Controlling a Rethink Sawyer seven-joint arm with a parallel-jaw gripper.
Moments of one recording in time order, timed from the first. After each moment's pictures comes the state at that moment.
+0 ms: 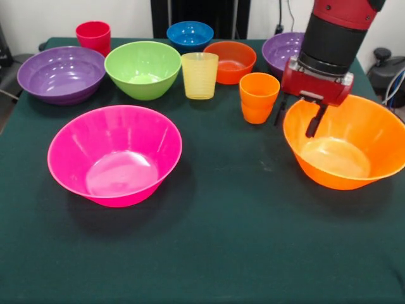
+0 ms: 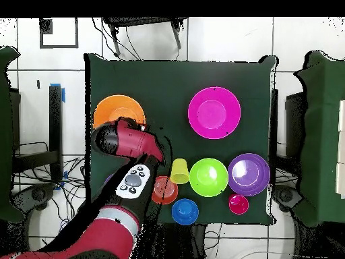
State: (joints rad) arm 0.28 -0.34 -0.35 1.52 0.42 0.28 1.85
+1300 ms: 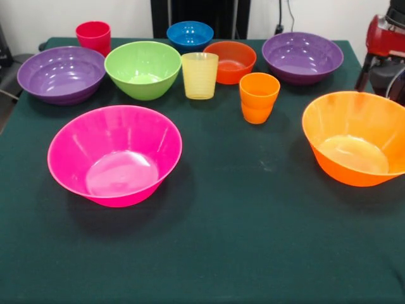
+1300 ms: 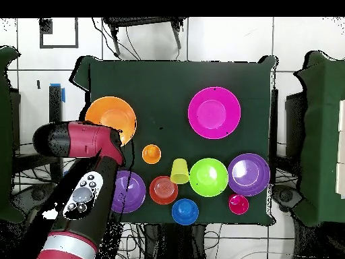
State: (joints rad) arm 0.43 -0.40 -0.38 1.41 0.42 0.55 1.94
